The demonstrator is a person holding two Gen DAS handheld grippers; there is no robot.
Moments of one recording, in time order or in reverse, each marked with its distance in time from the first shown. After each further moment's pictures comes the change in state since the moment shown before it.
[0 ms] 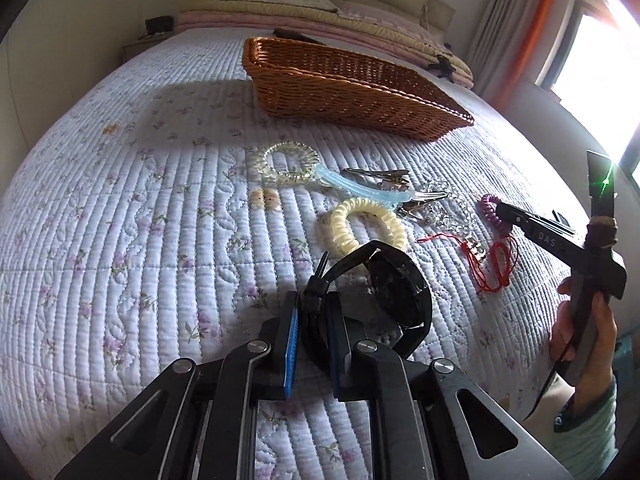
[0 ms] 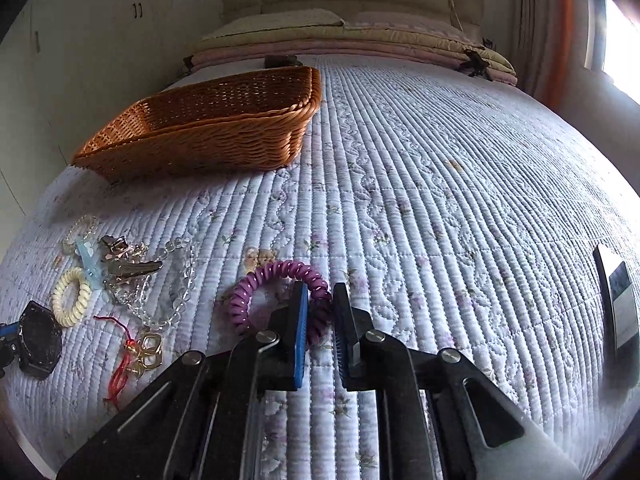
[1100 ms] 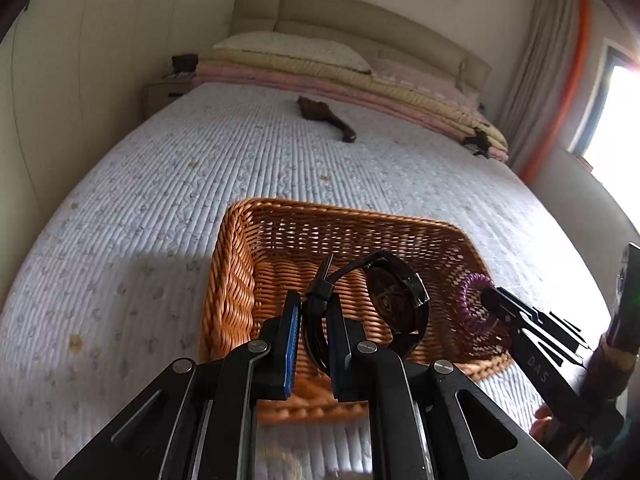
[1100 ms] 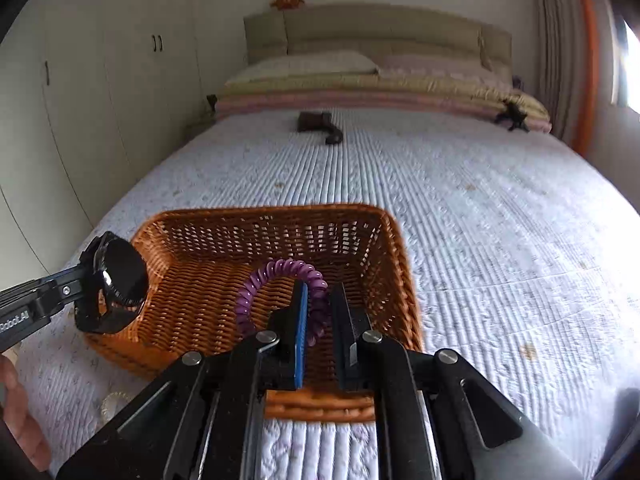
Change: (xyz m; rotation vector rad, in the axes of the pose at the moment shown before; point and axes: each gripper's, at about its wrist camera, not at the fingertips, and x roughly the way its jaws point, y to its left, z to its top) left arm 0.060 0.000 0.222 -0.103 -0.148 0.088; right arm 0.060 0.048 0.179 0.025 -0.086 0.127
